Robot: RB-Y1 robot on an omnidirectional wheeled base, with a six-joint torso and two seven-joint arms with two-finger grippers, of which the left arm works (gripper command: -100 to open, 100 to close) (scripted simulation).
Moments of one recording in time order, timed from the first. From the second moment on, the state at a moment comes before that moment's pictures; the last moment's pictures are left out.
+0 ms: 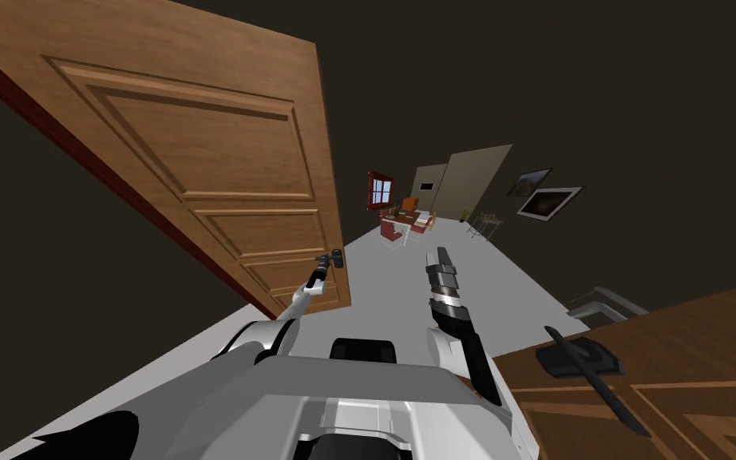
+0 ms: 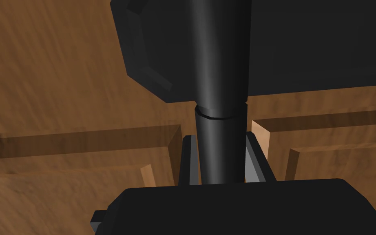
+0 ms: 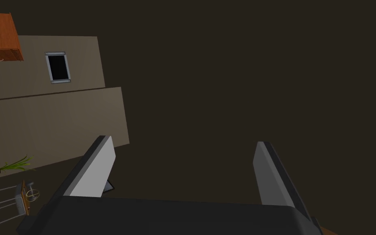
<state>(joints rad) -0.47 0.19 0.22 -0.61 0.09 -0.47 0.03</state>
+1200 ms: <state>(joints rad) -0.44 0.23 0.32 -0.62 0.13 -0.47 -0.01</state>
